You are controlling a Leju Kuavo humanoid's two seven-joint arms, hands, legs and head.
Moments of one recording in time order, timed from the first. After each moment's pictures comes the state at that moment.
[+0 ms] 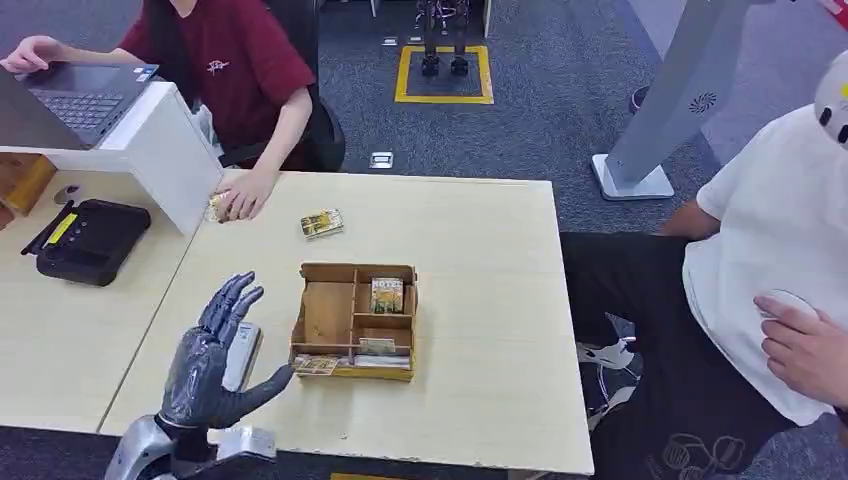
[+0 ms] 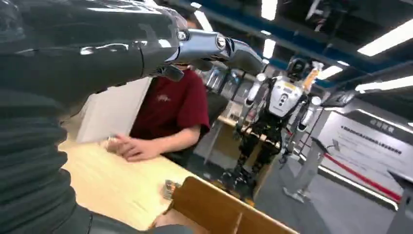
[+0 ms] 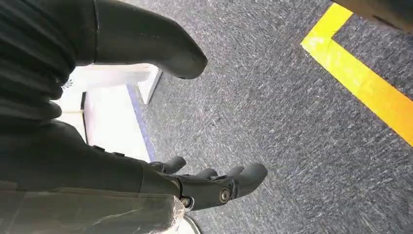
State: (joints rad) left arm 0.13 0.22 -0.32 -1.82 -0.87 0.32 -0.36; right arm -0.05 0.02 0.66 -0.16 0.22 -0.22 0.12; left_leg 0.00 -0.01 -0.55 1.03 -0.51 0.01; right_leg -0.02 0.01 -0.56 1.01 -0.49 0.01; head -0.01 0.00
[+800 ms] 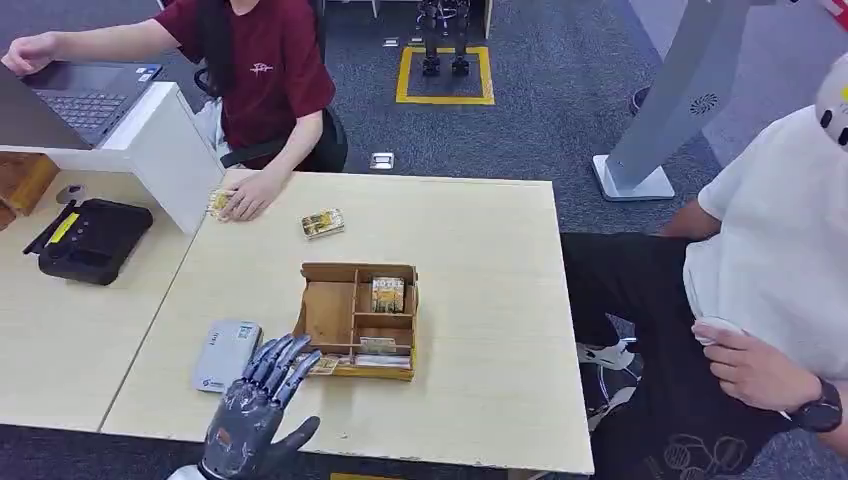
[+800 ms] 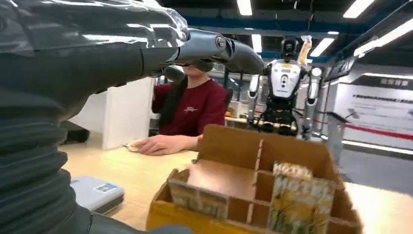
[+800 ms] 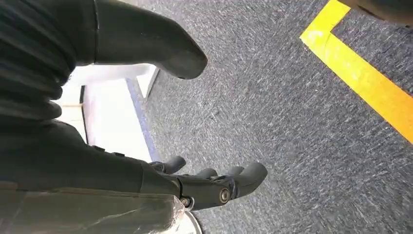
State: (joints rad) left arm 0.16 0.30 -0.55 -1.66 -1.20 0.54 -0.11; right arm -0.07 0.02 0.66 -0.16 0.25 -0.21 0.13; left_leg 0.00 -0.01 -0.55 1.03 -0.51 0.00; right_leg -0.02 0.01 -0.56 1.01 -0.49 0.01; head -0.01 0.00
